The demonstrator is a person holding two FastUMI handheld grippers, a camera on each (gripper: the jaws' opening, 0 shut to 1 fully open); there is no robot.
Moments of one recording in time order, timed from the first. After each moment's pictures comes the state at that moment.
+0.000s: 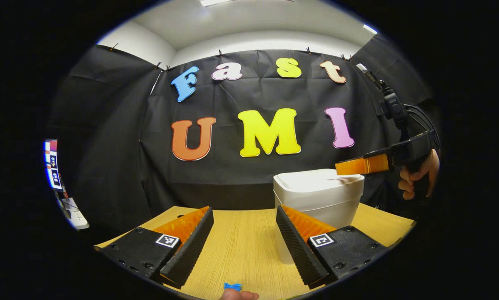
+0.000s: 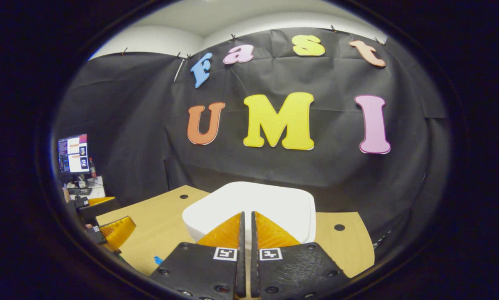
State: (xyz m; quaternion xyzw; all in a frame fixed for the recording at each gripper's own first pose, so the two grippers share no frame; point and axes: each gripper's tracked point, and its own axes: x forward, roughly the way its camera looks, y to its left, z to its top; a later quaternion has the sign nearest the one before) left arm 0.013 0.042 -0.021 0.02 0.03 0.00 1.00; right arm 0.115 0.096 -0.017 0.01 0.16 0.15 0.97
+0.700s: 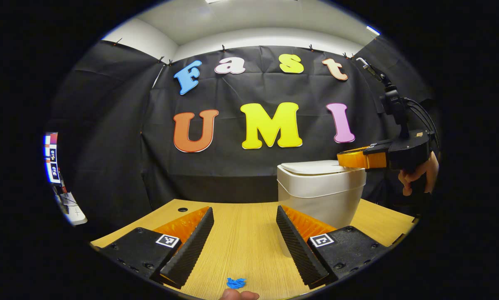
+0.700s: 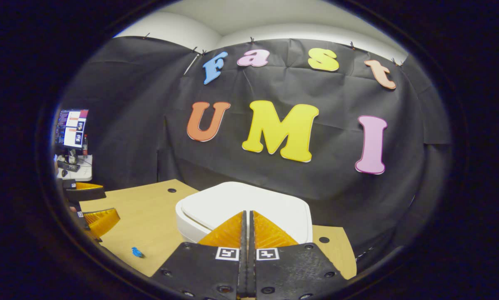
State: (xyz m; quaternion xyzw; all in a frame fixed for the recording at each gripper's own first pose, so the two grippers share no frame) left arm 0.006 0.044 -0.042 0.01 0.05 -0.02 1.00; right arm 0.114 0.101 -0.019 -0.06 0.11 0.14 0.98
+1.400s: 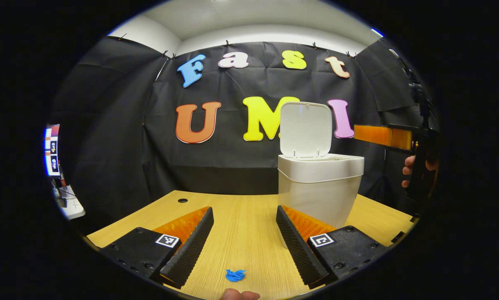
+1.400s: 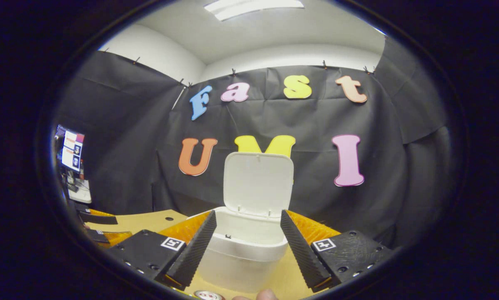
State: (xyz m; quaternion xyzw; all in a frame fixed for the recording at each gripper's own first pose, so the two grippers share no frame) left arm -0.016 0.057 -0.065 -0.01 0.07 0.00 1.00; right arm 0.054 0.064 0.022 0.00 -0.01 0.09 1.00
